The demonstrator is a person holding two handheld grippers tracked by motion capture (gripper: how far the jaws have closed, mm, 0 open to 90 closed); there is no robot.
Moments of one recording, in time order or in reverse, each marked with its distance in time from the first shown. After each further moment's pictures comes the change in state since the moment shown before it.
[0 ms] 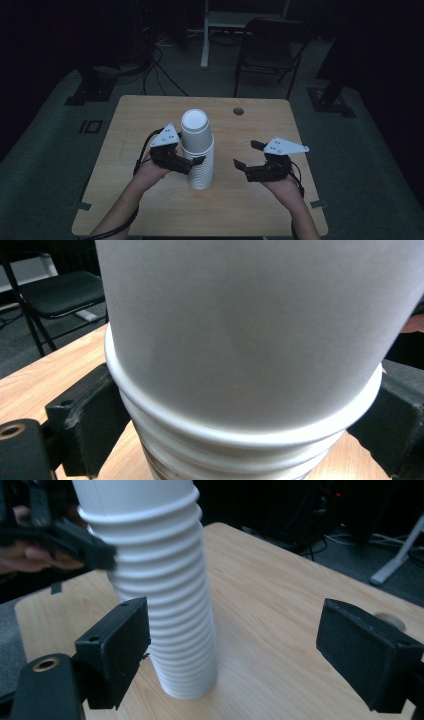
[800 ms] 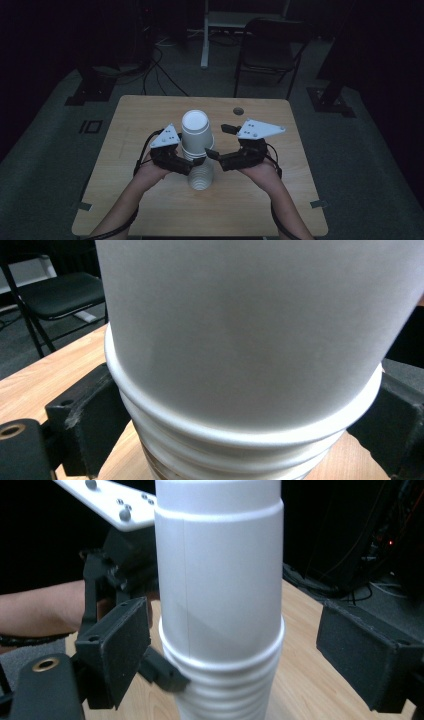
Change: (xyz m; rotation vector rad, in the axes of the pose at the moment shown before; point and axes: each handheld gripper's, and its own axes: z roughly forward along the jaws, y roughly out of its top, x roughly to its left) left arm -0.002 0.000 0.000 0.000 -0.002 0.010; right arm 0.034 0.068 0.034 -0.088 0.165 -0.114
